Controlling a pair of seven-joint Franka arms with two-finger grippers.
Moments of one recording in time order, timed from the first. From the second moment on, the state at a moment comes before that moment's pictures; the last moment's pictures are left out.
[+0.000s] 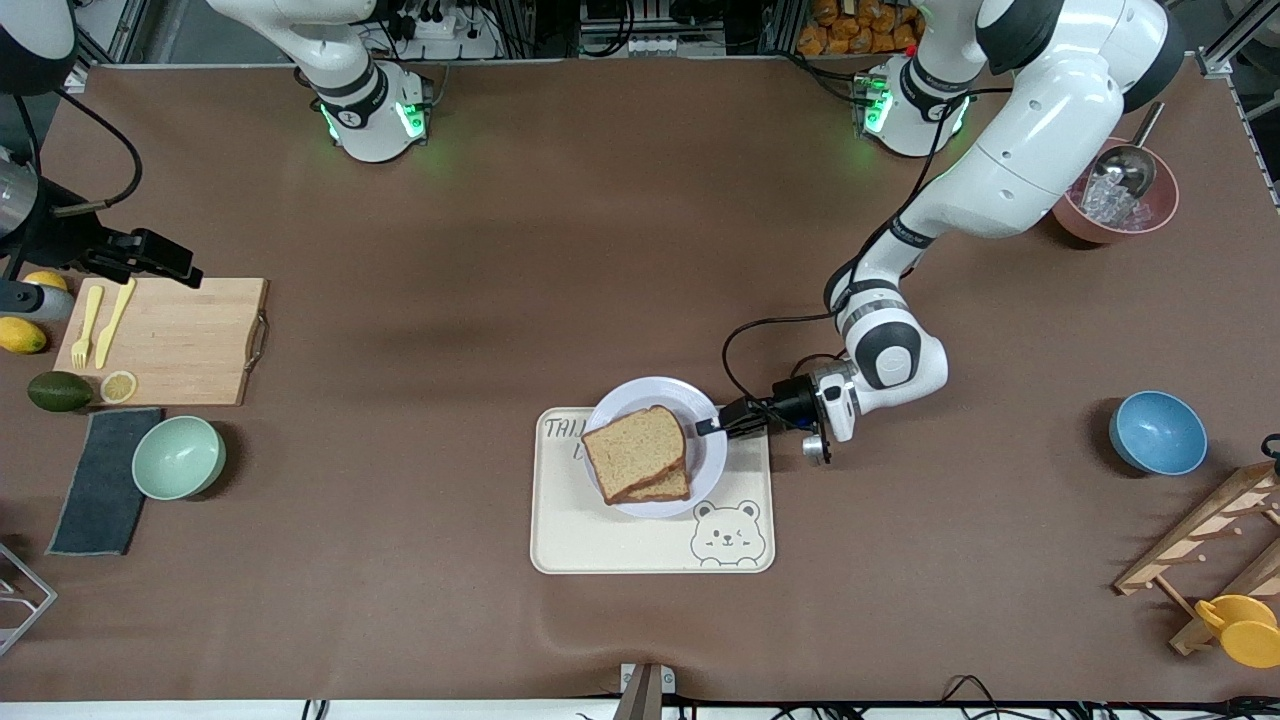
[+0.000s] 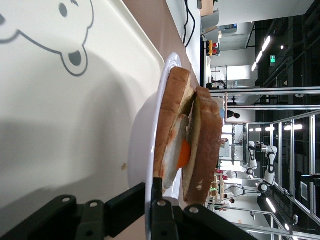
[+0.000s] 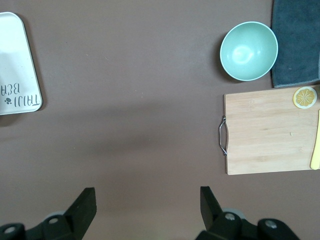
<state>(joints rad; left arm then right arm) -0.04 0.84 -0.39 -1.76 -1.75 2.32 1.10 -0.05 -0.01 0.02 -1.68 0.06 1.58 0.06</state>
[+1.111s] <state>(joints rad) -0.03 0.89 -0.38 -1.70 -1.77 2.32 1.22 -0.05 0.00 0.02 -1.68 0.06 1.58 0.06</state>
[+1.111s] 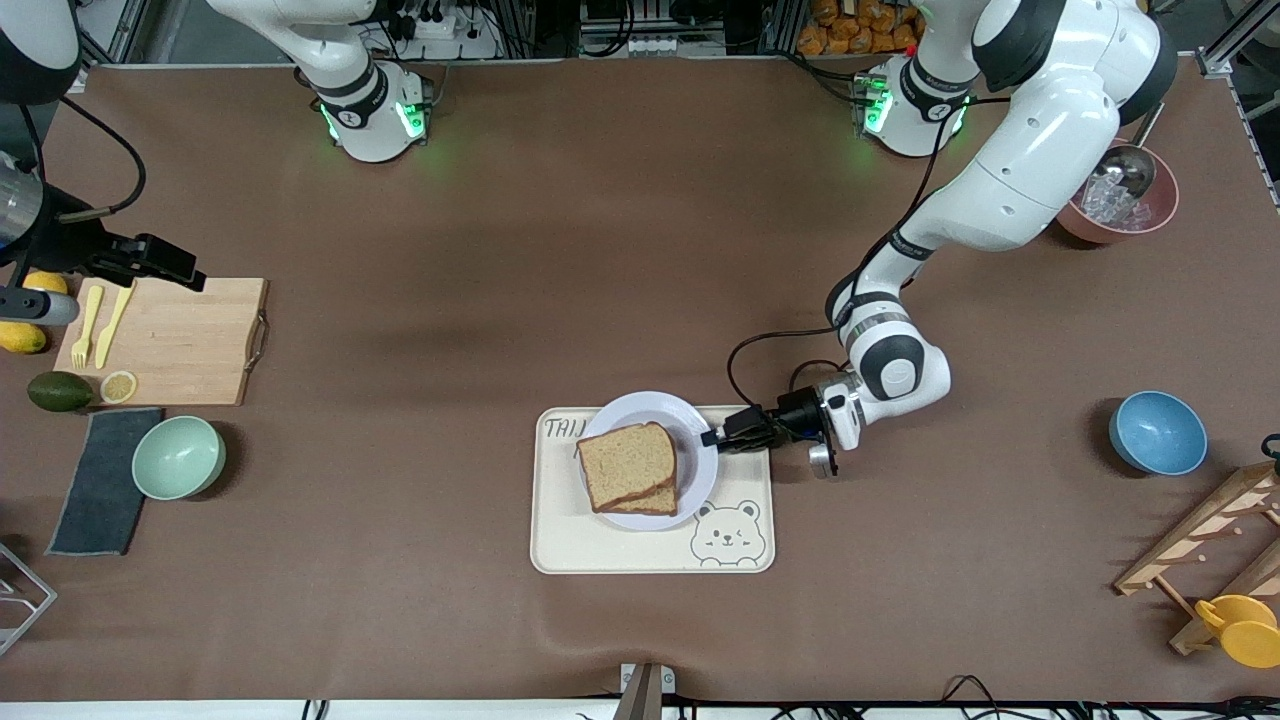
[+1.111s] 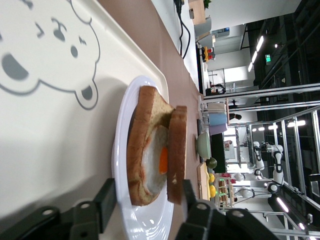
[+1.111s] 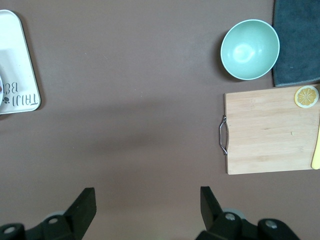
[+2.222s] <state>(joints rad) -0.01 0.63 -0.35 -1.78 -1.33 2.47 0.83 -0.05 0.00 0.02 -1.68 0.06 1.58 0.06</state>
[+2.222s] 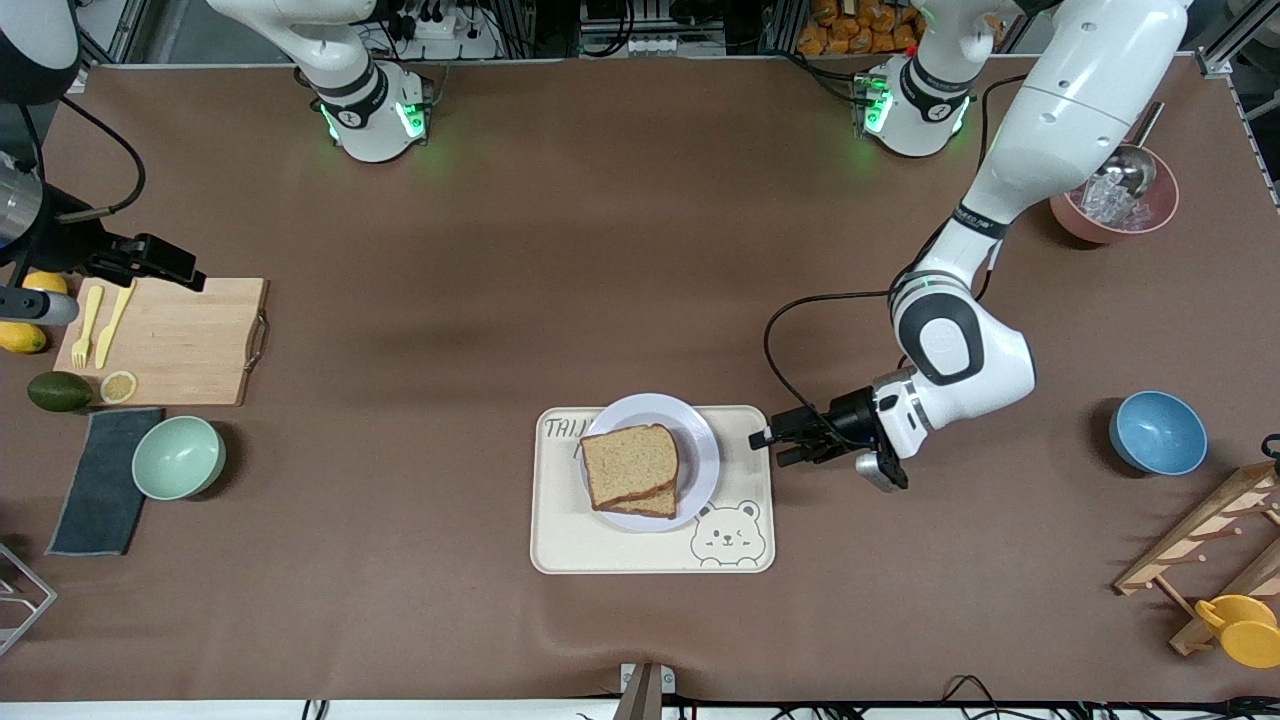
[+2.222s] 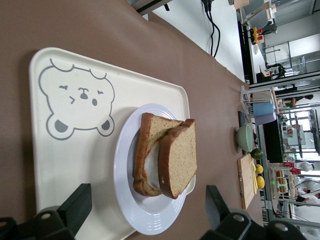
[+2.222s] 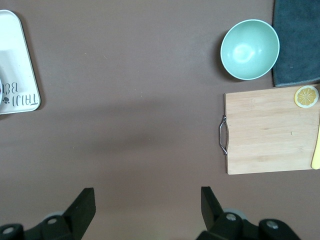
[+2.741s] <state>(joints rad) 0.05 0.43 -0.32 -1.84 -0.69 2.37 0.30 -0.05 0.00 0.02 -1.68 0.01 1.60 0.06</state>
